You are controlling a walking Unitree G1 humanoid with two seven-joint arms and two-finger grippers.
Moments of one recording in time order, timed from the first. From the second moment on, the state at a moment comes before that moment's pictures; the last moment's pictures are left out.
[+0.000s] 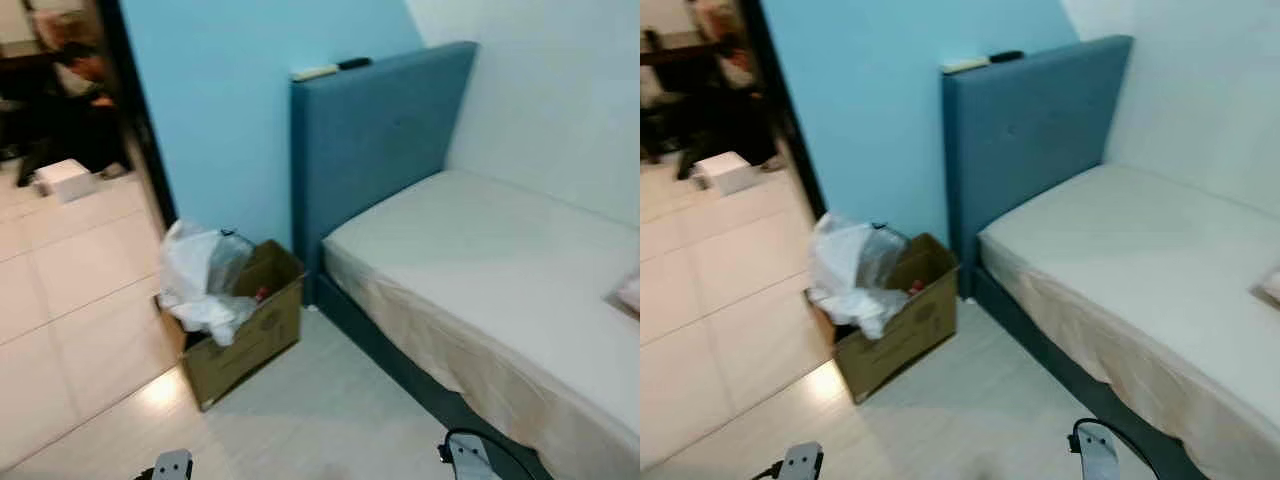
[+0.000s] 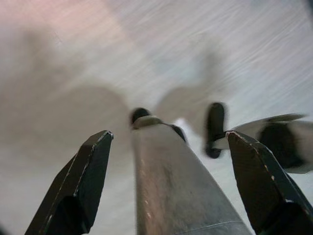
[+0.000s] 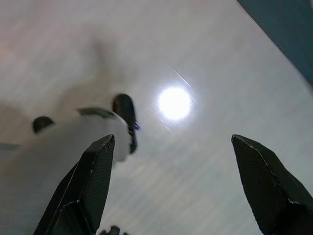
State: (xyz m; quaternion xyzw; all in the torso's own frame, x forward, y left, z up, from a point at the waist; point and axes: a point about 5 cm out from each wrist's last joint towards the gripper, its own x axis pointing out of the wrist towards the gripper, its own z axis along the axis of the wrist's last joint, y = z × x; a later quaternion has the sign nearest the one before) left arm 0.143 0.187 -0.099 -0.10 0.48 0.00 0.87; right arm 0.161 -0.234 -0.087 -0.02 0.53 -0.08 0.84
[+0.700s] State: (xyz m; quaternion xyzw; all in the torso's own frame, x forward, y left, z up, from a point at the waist) left arm 0.163 0.177 -0.092 -0.08 0.46 -0.02 0.88; right arm 0.170 -0.238 -0.082 -0.04 0.53 -0.09 0.84
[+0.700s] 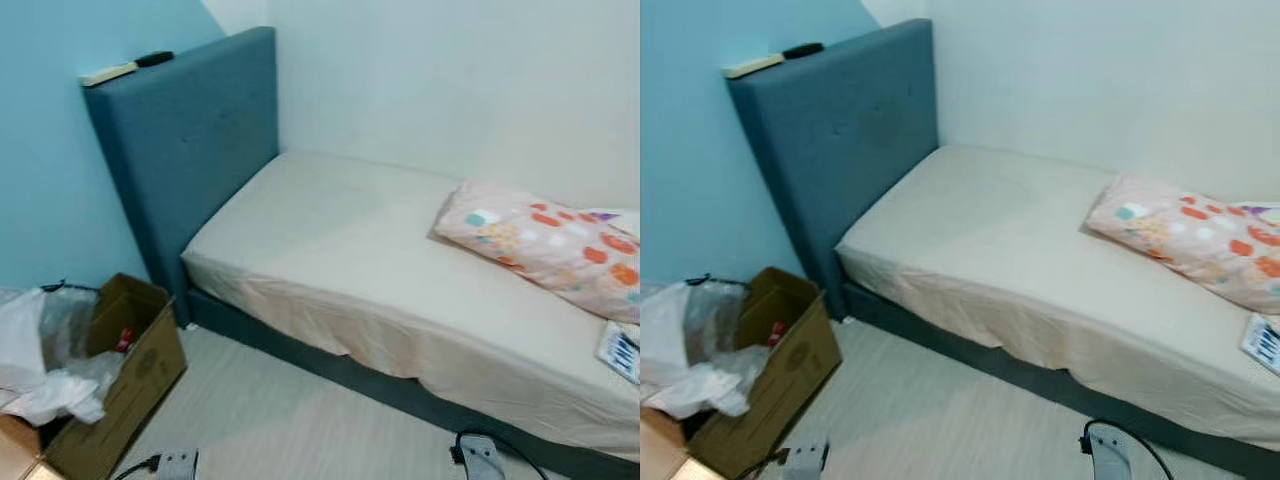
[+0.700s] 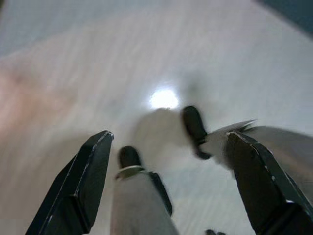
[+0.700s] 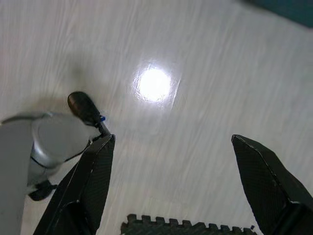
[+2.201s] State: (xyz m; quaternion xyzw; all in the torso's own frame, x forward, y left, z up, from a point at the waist) left arm 0.149 0.167 -0.099 -0.10 0.49 -0.04 0.87; right arm 0.154 -0.236 -0.090 -0.05 0.54 -0.08 0.83
